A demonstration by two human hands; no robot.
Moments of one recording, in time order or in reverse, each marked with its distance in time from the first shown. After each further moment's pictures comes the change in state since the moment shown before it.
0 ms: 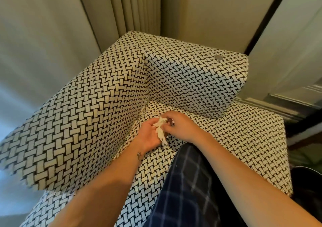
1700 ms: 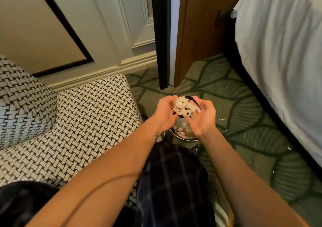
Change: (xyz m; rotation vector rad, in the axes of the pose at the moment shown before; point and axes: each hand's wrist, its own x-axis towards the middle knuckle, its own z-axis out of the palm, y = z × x) left_hand 0.203 -0.480 0.261 0.807 -0.069 -0.431; right_hand -0.376 0.368 -0.107 1.842 1.419 0.640
